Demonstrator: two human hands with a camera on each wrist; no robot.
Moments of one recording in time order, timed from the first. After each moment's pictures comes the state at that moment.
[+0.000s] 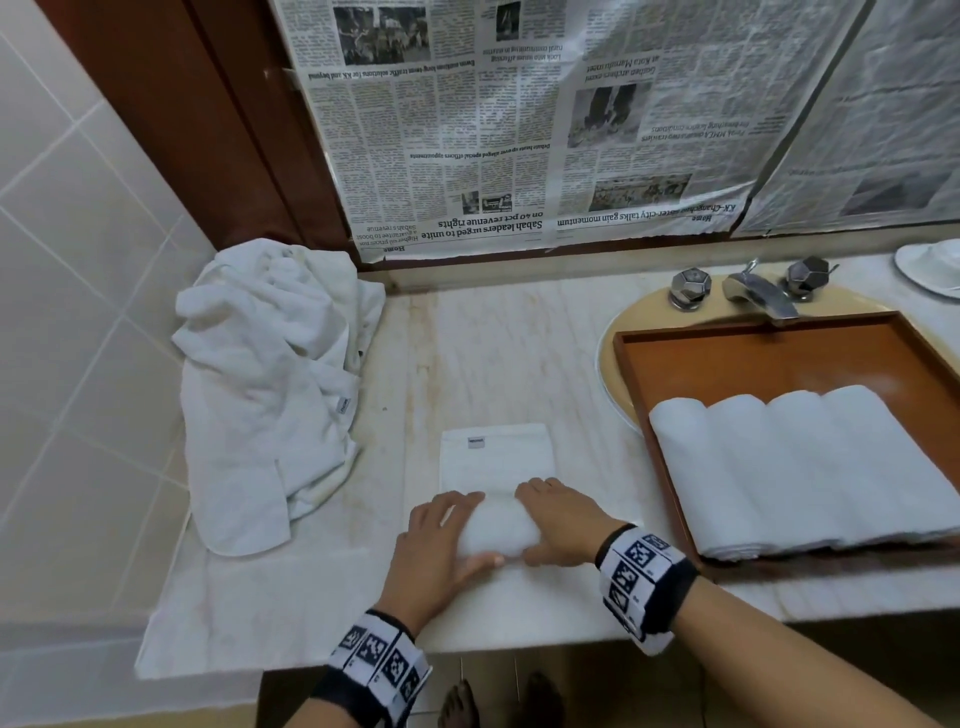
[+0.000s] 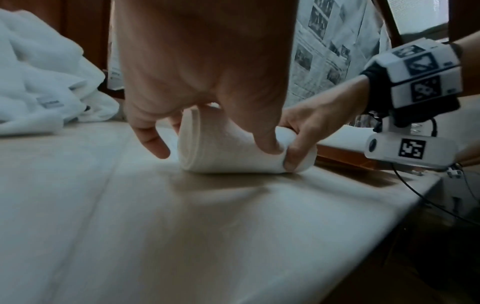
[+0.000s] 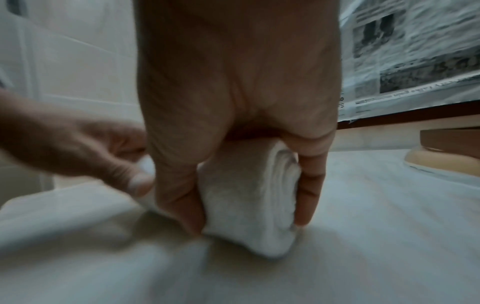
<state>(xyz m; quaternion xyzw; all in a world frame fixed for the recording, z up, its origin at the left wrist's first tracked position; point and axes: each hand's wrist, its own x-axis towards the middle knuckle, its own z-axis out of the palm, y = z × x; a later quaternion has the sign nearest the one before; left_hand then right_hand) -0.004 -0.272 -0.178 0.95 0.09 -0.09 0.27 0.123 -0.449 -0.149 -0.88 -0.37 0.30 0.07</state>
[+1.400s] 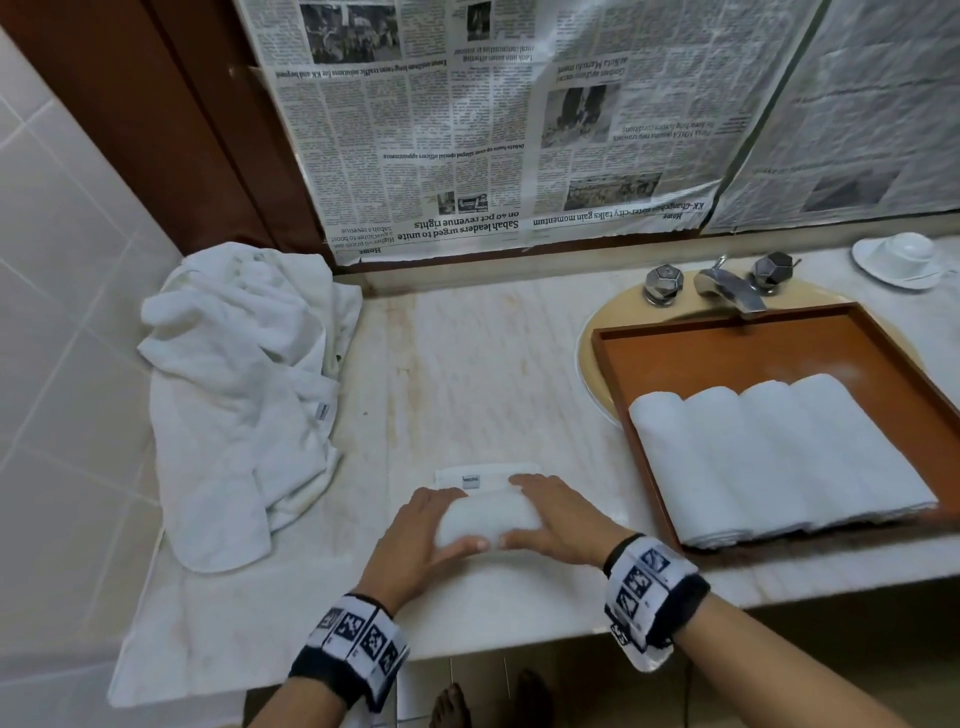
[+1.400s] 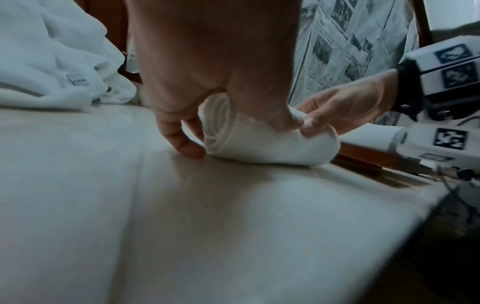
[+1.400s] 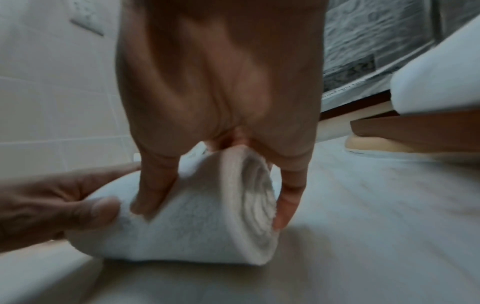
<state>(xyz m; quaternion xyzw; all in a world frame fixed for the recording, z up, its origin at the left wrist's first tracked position) 0.013 -0.253 -0.183 0.91 0.09 -0.11 0.38 0.116 -0.469 -0.151 -0.89 -0.29 0.30 0.21</state>
